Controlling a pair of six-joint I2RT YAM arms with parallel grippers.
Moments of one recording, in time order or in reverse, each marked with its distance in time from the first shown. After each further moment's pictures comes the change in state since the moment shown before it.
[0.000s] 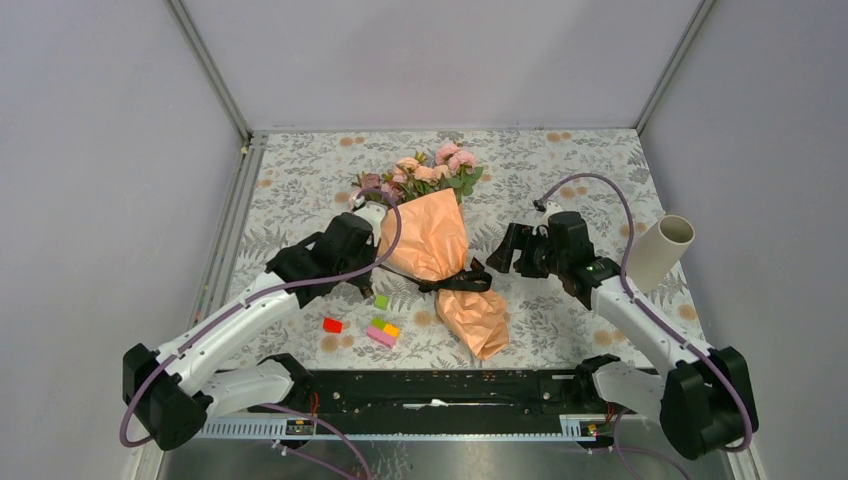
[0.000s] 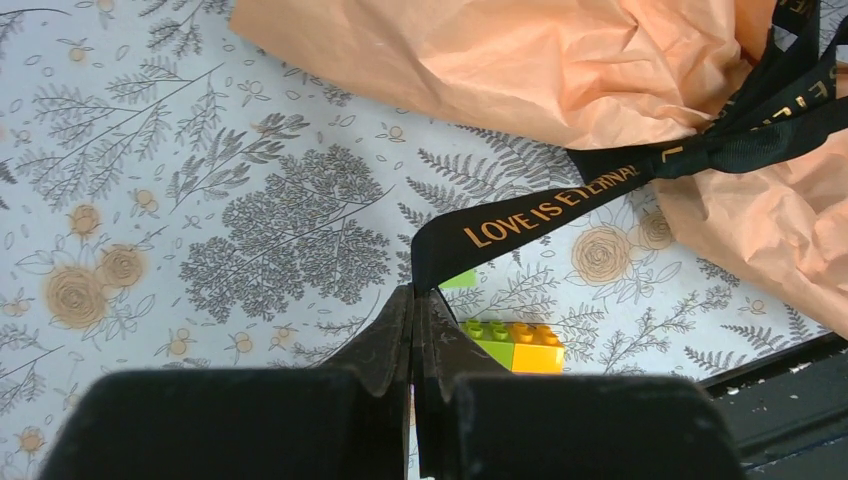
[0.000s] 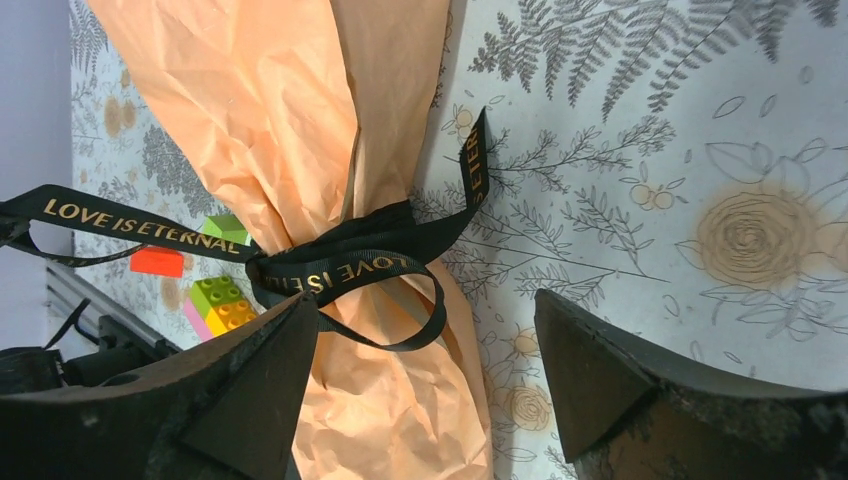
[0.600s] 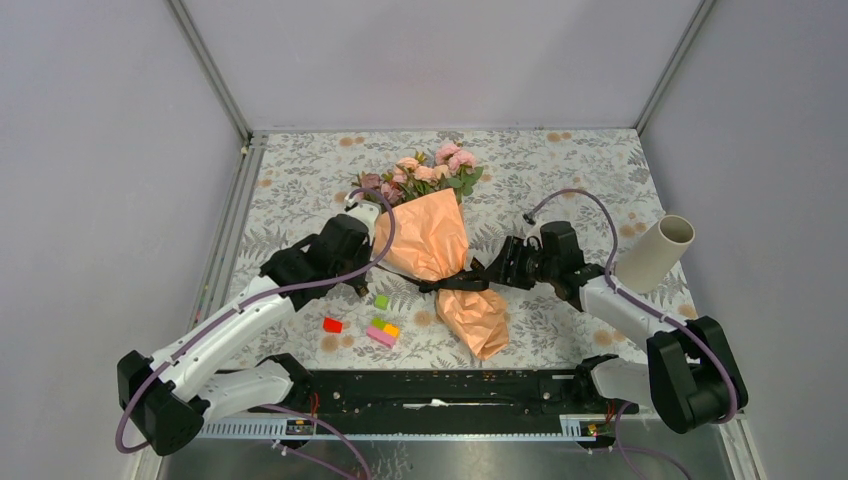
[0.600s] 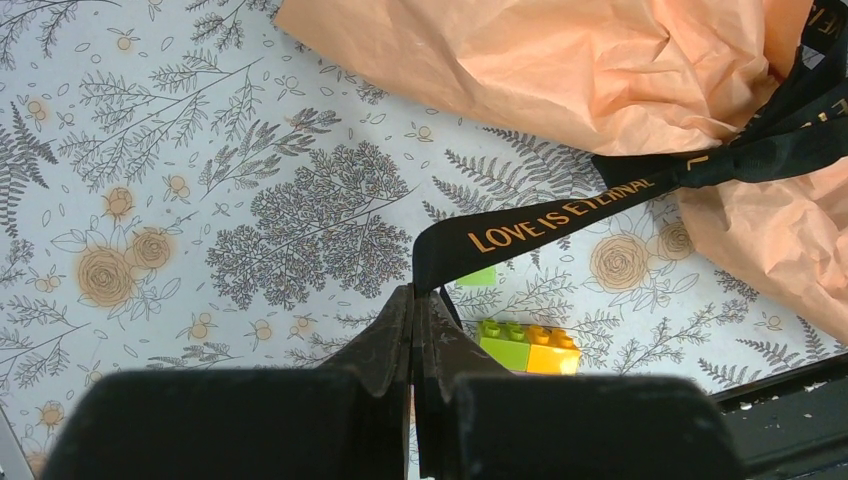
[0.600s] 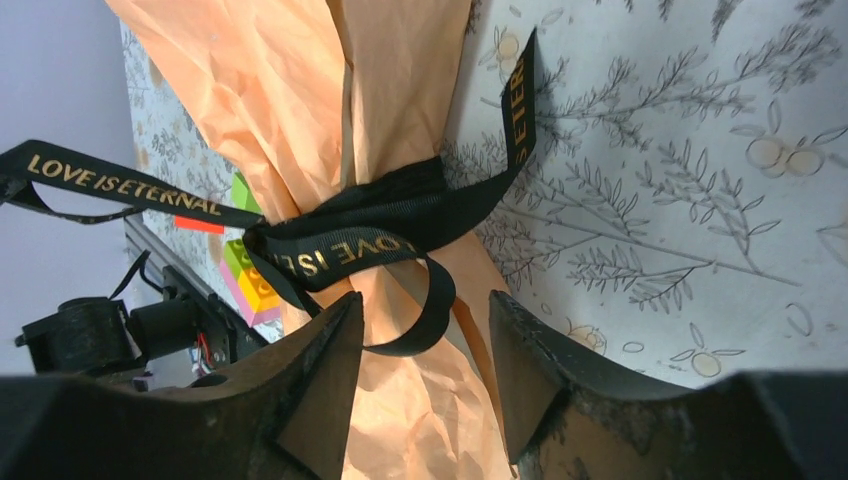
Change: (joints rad) left arm 0.001 -0.042 0.000 -0.025 -0.064 -0.019; right arm -0.009 0.154 -0.093 0.193 -0.172 0.097
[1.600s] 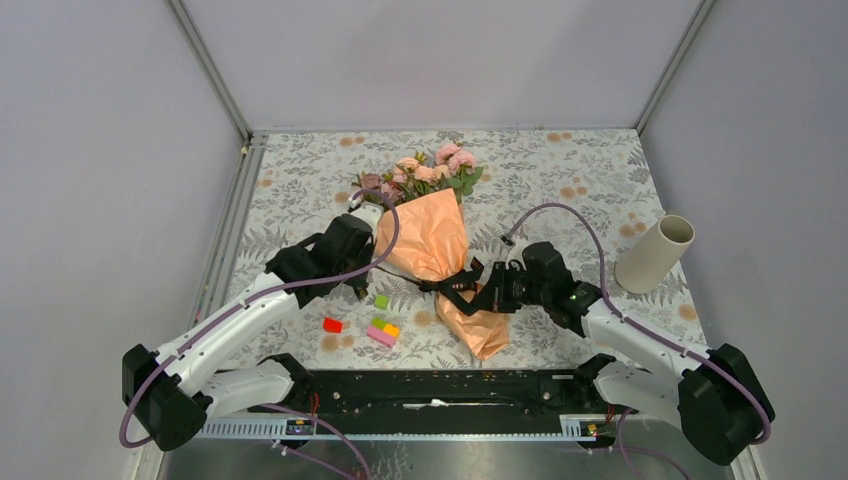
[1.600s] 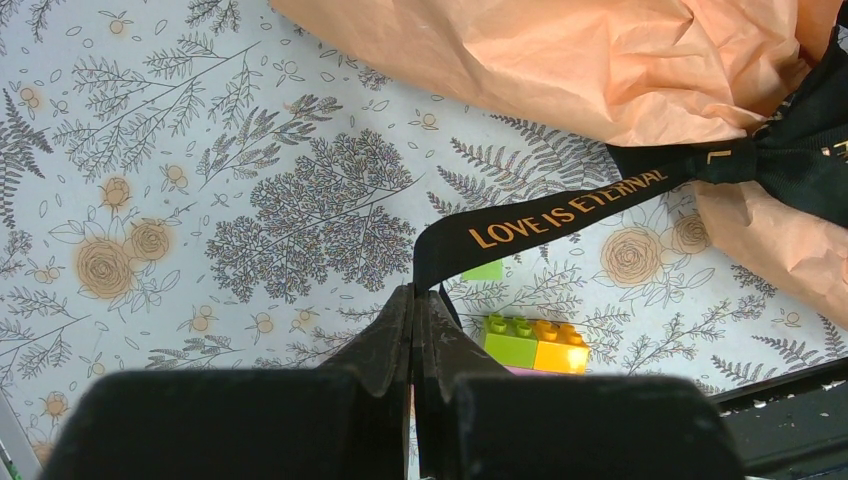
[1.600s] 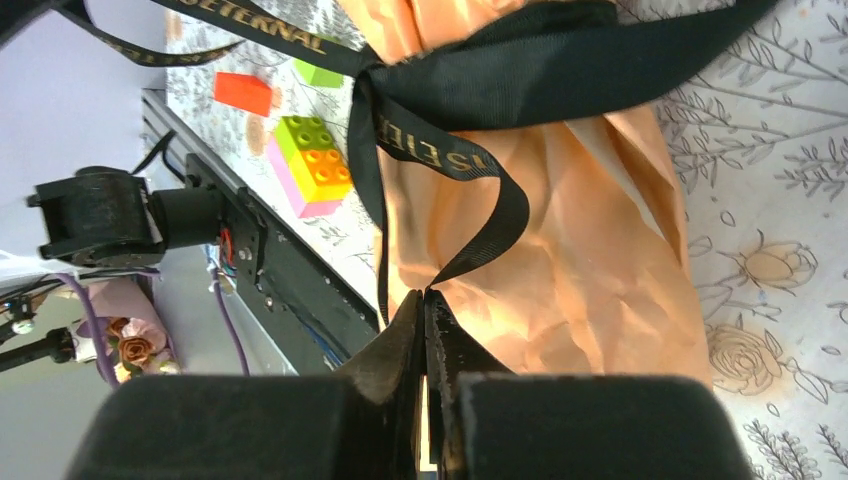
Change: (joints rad) left arm 0.000 0.033 0.000 -0.011 -0.006 0.000; right arm 0.242 -0.172 -0.071 -0.036 0.020 0.088
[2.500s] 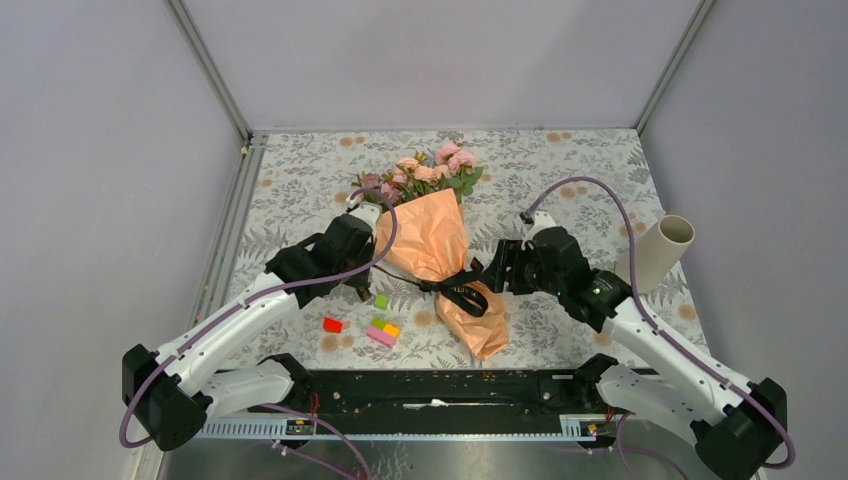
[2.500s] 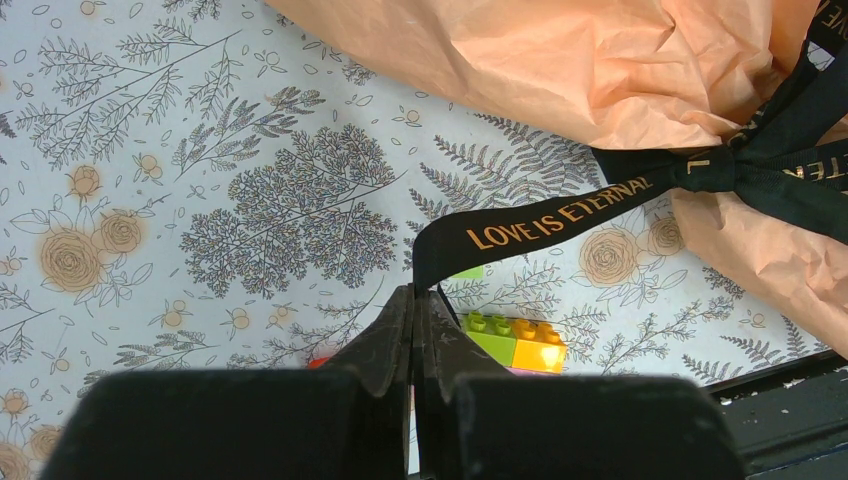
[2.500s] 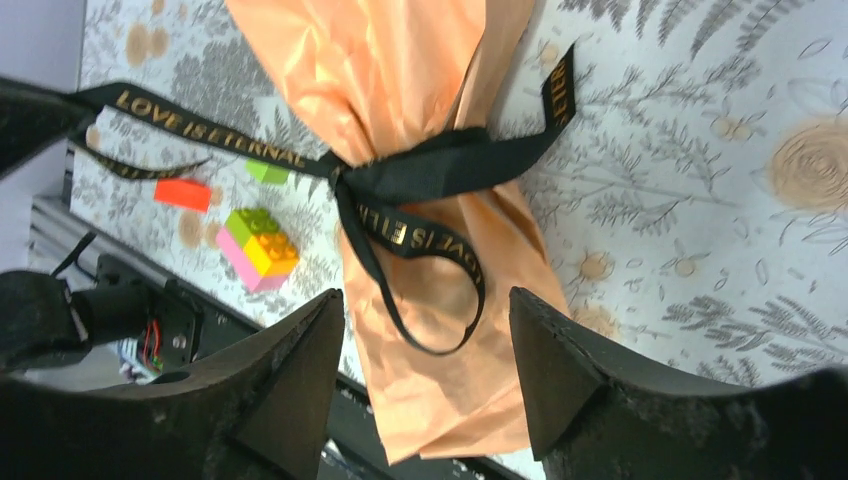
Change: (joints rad) left arm 0.000 0.000 0.000 -0.001 0.021 -0.052; right arm 0.050 -0.168 0.220 -0.384 0.340 -0.103
